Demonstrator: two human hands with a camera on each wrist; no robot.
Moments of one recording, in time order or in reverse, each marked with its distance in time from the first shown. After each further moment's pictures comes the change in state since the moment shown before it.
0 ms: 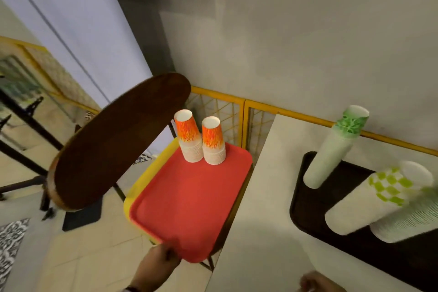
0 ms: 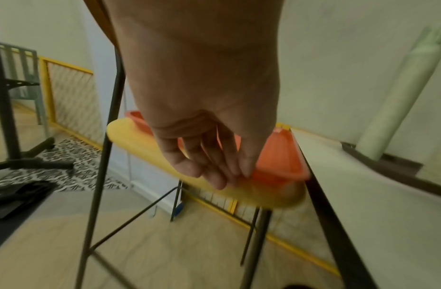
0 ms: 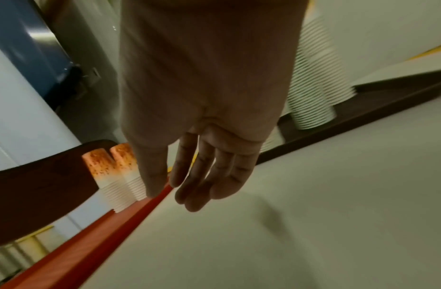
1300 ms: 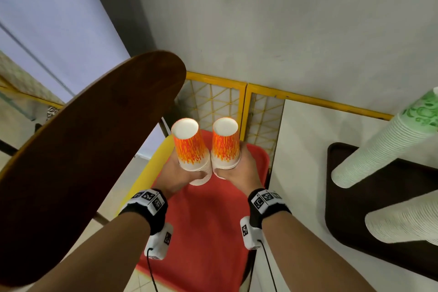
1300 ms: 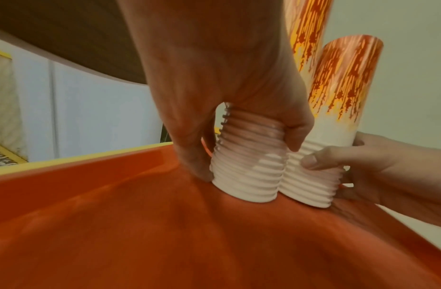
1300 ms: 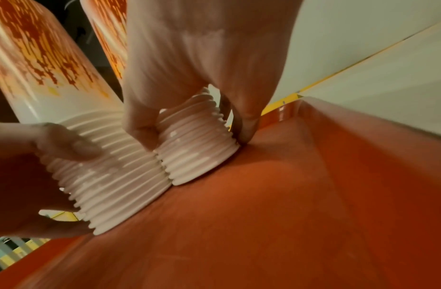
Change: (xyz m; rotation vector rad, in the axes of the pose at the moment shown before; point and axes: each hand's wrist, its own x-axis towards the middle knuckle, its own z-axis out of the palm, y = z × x) left_hand 0.230 0.078 -0.125 -0.549 0.159 0.460; right_hand 0.230 -0.278 0.184 0.293 0.165 -0.362
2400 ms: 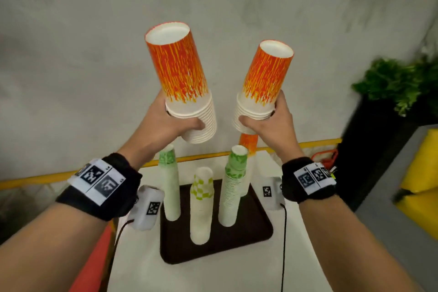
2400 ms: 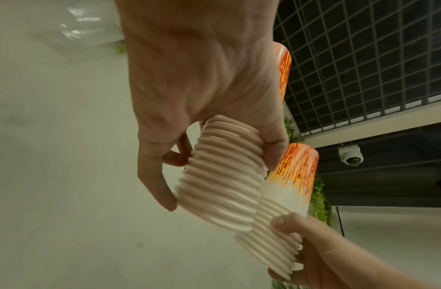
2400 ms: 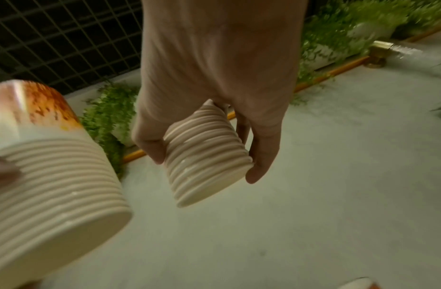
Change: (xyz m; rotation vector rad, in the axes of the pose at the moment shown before) left_hand -0.135 0.506 0.209 -0.250 -0.414 0.683; right_hand -0.210 -0.236 -0.530 -0.163 0.843 -0.265
